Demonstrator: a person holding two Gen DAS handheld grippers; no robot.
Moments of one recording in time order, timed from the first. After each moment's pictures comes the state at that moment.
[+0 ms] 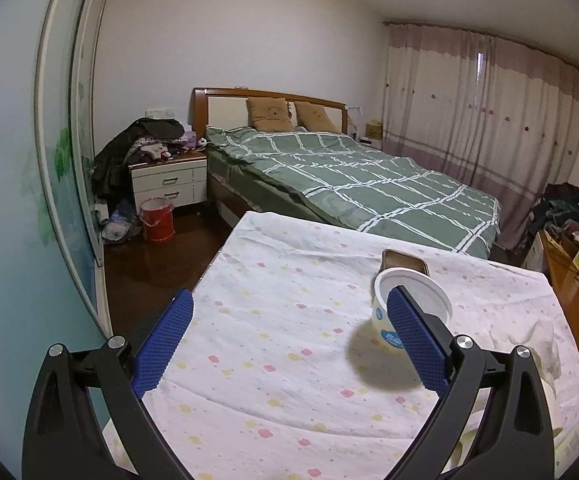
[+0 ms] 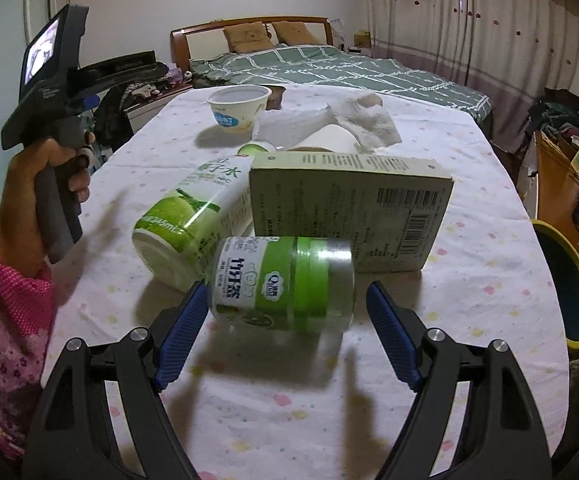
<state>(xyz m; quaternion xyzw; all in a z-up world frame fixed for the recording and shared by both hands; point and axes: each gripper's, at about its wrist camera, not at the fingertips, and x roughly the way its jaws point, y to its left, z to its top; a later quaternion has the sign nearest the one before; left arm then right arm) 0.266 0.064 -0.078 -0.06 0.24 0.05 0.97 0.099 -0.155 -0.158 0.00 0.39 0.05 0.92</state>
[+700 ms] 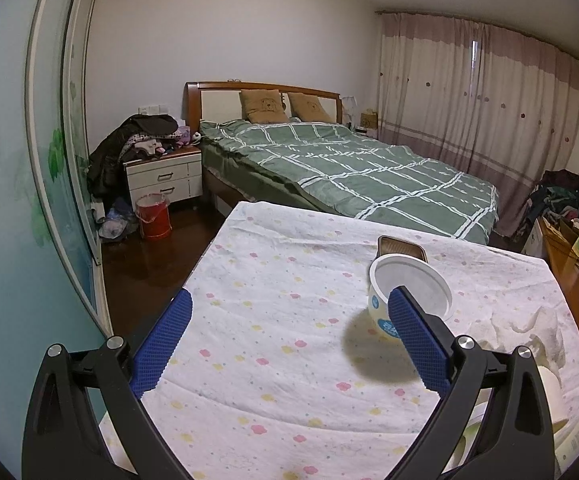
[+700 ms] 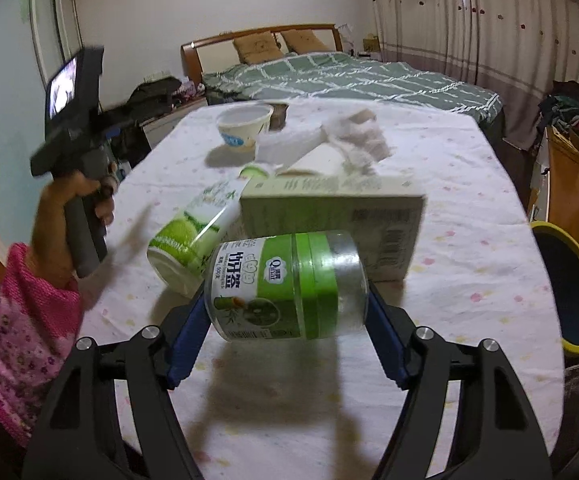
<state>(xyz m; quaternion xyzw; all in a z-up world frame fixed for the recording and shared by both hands) 0.272 0.057 -0.084 -0.05 0.26 0.04 0.96 0.089 -0.185 -0.132 0.03 0.37 0.08 0.92</state>
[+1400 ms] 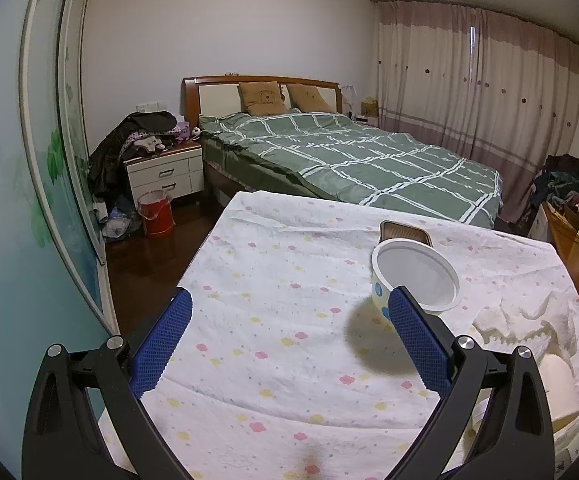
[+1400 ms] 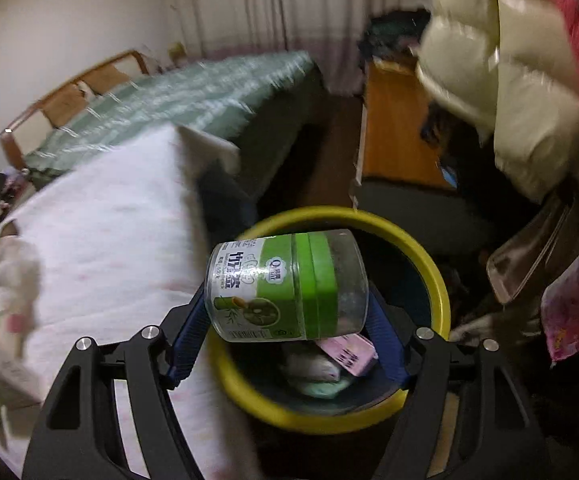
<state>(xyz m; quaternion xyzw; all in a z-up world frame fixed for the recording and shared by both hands) 0.281 0.049 -0.096 -0.03 0.27 0.04 0.96 0.132 -0.493 -0.152 0.15 0.39 -0.22 0.88</state>
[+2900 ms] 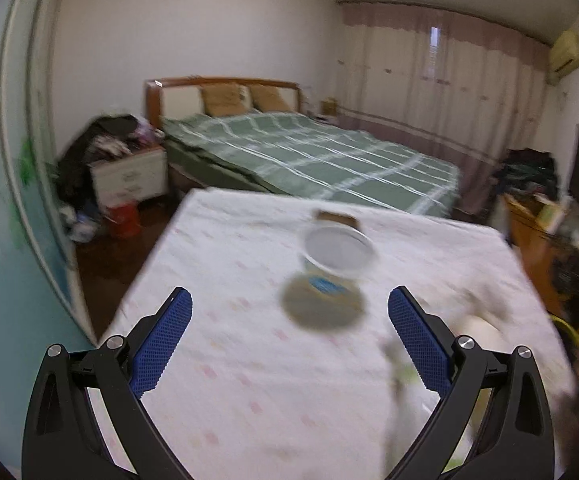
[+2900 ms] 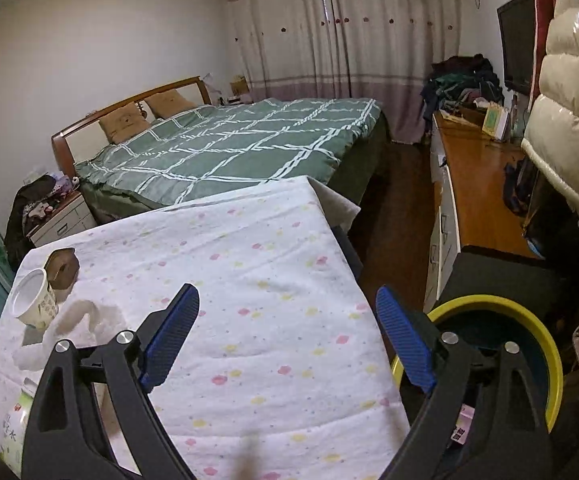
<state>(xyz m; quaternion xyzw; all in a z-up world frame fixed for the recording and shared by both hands) 0.211 0.017 -0.071 -0.04 0.28 -0.05 0.96 0.241 -0.376 -0.115 0.11 0.30 -0.13 0.94</state>
